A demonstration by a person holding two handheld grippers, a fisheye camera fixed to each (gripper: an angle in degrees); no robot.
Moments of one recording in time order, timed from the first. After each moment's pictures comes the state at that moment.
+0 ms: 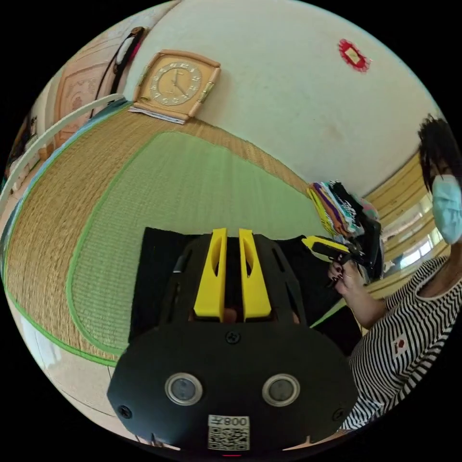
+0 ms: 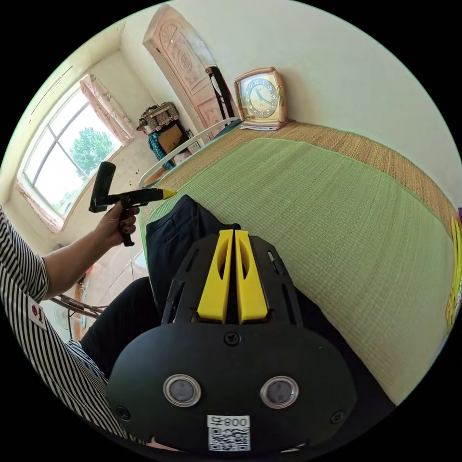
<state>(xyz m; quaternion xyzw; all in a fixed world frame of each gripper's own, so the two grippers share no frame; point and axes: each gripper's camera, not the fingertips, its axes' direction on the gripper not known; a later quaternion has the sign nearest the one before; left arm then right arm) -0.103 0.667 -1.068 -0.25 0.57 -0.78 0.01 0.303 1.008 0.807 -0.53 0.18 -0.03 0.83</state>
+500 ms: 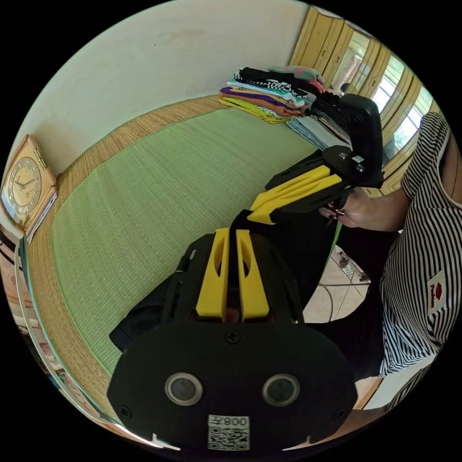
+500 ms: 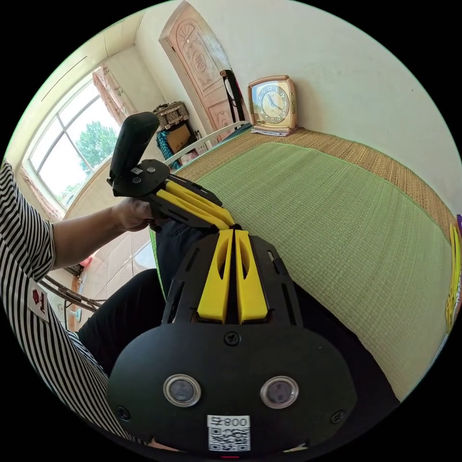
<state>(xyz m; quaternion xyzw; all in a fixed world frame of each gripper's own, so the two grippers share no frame) -0.161 0.547 -0.939 -0.05 0.76 -0.61 0.23 0.271 1.017 0.789 -0.52 0.17 -0.05 0.84</state>
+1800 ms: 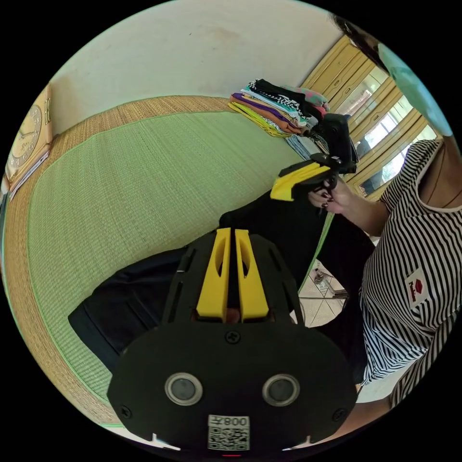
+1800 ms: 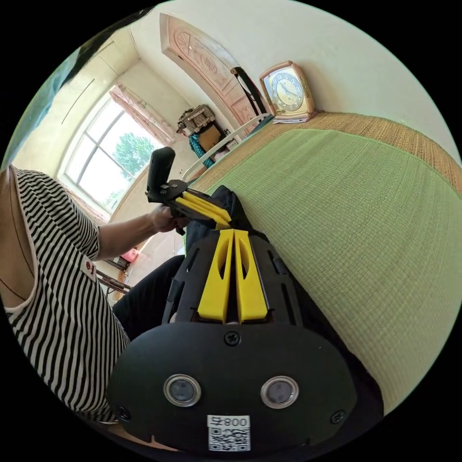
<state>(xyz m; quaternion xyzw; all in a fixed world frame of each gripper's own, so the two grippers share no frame) -0.112 0.534 -0.936 -0.05 0.75 -0.64 0.14 0.344 0.995 0.785 -0.54 0.05 0.05 0.84</state>
